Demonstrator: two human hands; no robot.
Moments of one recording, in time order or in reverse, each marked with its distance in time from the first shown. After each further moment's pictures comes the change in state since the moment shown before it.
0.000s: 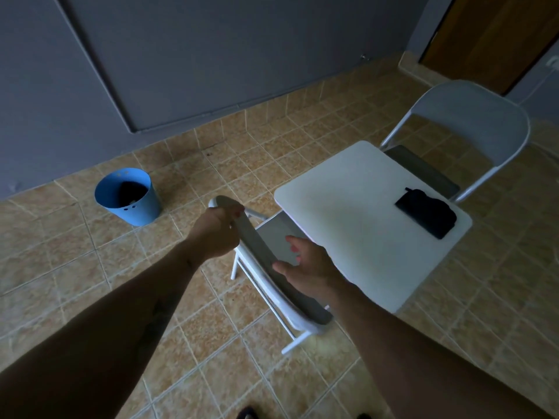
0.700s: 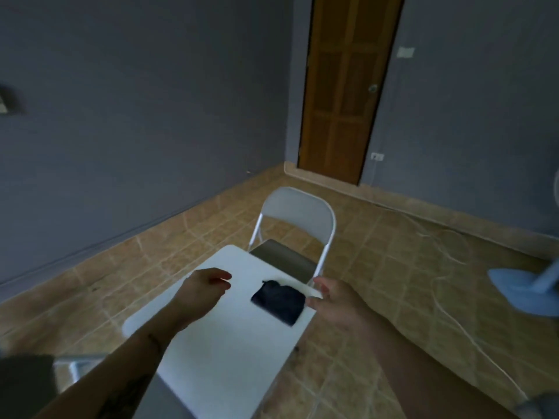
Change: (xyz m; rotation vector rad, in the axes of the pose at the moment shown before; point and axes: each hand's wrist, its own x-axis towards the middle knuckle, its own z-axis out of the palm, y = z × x) left_hand 0.036 0.466 0.093 -0.415 -0.053 0.077; right_hand -0.153 0.273 -0.432 0.160 0.349 0.129
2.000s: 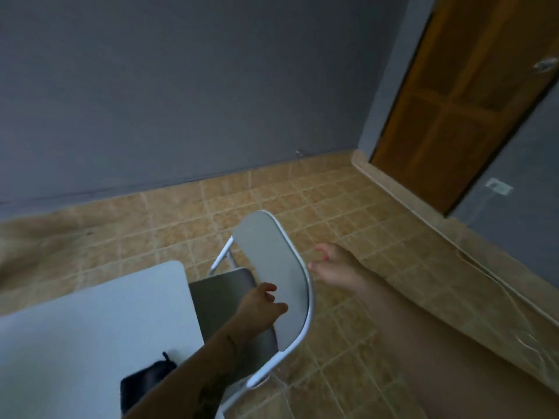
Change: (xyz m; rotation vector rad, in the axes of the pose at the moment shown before) left_hand 0.541 0.180 0.361 -0.224 0.037 -0.428; right_hand 0.658 0.076 -0.281 -0.262 -0.317 -0.142
